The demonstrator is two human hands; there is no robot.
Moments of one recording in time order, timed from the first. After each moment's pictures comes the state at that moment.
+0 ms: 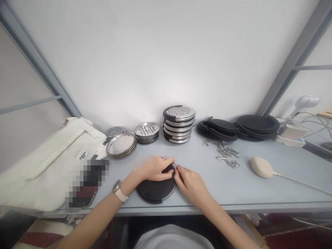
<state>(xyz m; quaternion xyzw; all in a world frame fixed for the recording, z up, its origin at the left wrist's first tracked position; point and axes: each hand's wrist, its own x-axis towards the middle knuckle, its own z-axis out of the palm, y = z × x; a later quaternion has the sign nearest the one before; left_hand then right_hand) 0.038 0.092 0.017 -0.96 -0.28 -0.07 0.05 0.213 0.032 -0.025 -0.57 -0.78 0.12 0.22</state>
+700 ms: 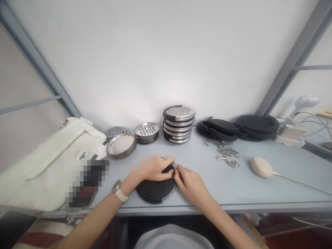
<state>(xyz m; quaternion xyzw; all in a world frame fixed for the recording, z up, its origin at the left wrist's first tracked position) 0.038 0.091 0.017 -0.96 -0.28 -0.07 0.05 0.212 0.032 -0.024 -0.58 -0.77 0.13 0.22</state>
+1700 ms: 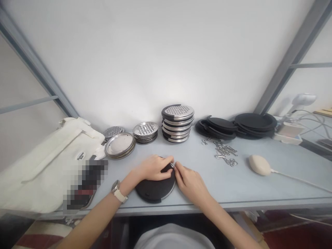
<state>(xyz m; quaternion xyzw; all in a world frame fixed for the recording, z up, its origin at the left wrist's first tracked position) 0.039 0.092 0.018 -0.96 -0.29 -0.06 0.05 0.215 0.033 -0.026 -0.57 -0.78 0.11 0.22</state>
